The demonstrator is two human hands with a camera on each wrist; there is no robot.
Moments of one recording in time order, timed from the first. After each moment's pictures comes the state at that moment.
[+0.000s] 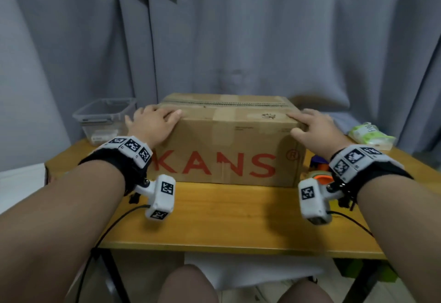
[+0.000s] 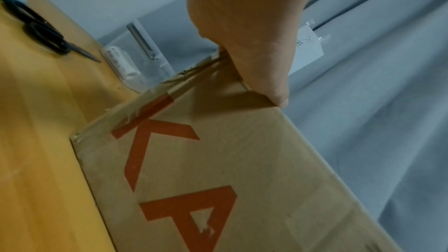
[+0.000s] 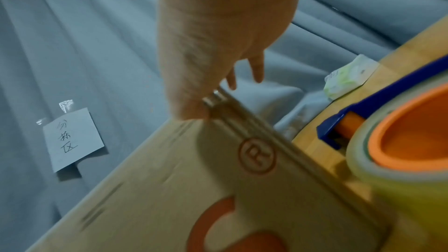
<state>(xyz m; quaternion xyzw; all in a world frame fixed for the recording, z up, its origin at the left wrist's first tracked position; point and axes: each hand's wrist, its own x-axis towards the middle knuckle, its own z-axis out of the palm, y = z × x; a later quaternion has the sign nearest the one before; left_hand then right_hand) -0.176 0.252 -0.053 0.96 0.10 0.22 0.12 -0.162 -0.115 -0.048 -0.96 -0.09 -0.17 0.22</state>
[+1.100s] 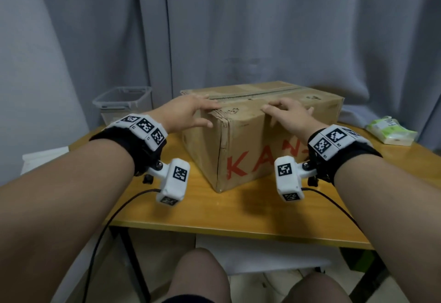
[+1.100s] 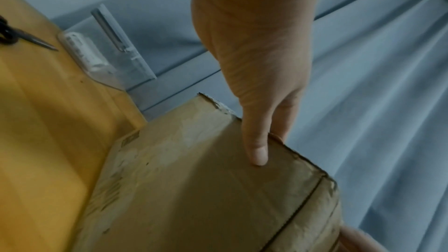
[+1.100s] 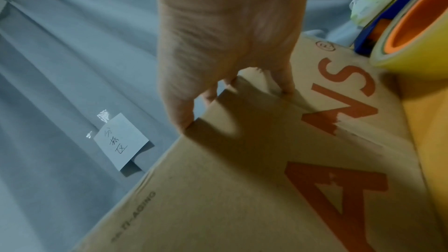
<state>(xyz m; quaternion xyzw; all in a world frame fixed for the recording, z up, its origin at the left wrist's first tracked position) -0.208 0.229 -0.024 0.96 -0.20 0.14 0.11 -0.144 -0.036 -0.050 -0.91 -0.12 -0.13 0.38</state>
